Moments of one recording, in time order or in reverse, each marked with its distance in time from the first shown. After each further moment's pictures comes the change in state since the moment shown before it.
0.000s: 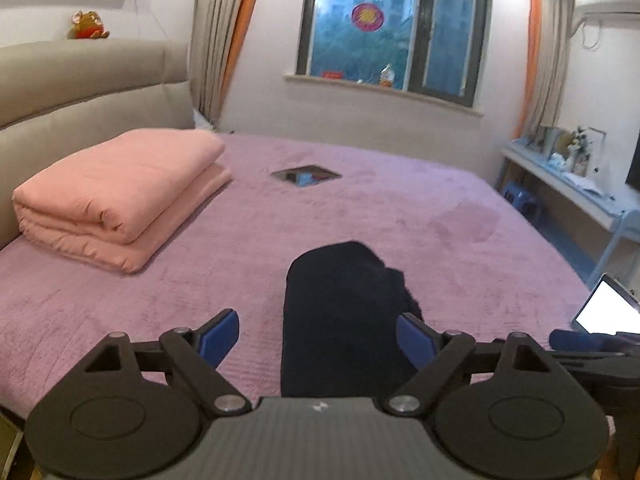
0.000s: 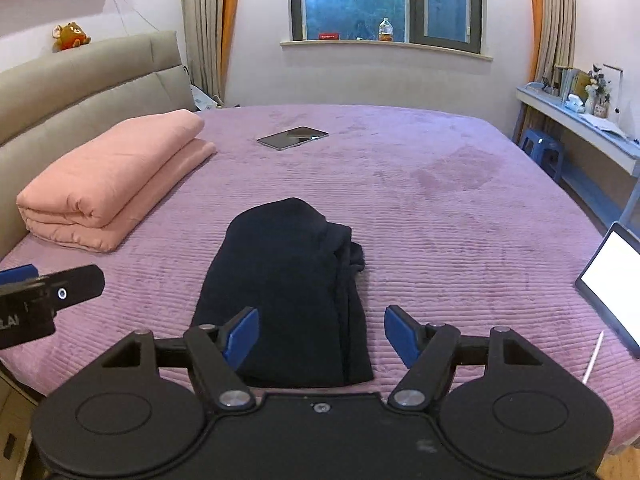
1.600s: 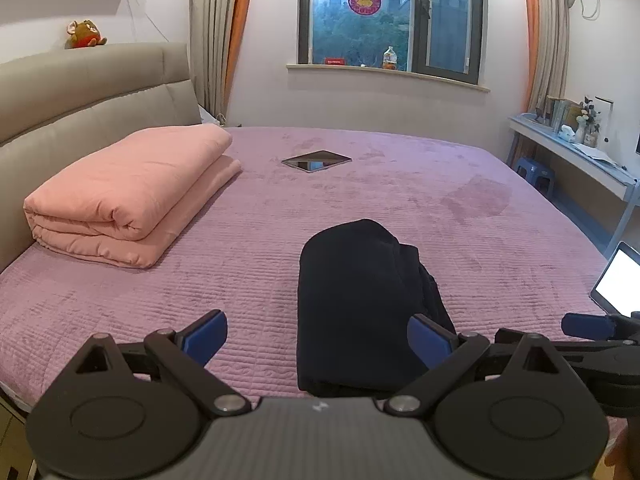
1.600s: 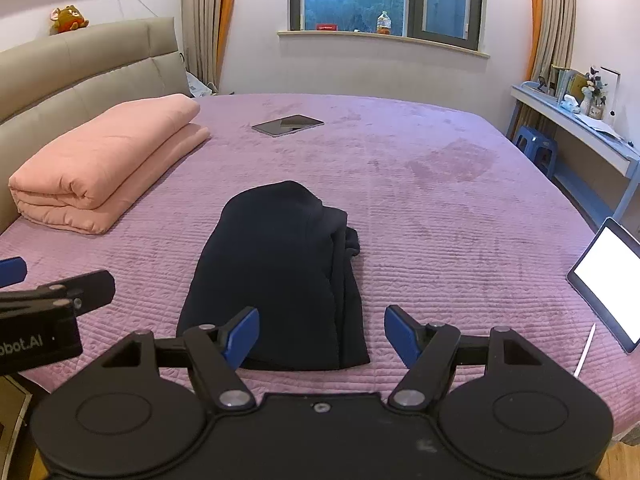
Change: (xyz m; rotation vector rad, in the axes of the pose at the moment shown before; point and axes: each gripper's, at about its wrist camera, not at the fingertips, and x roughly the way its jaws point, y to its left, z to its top) left arm 0.004 -0.008 -0.013 0.069 0.023 0.057; right arm -0.003 0.008 -0.014 -0.019 0.025 -0.027
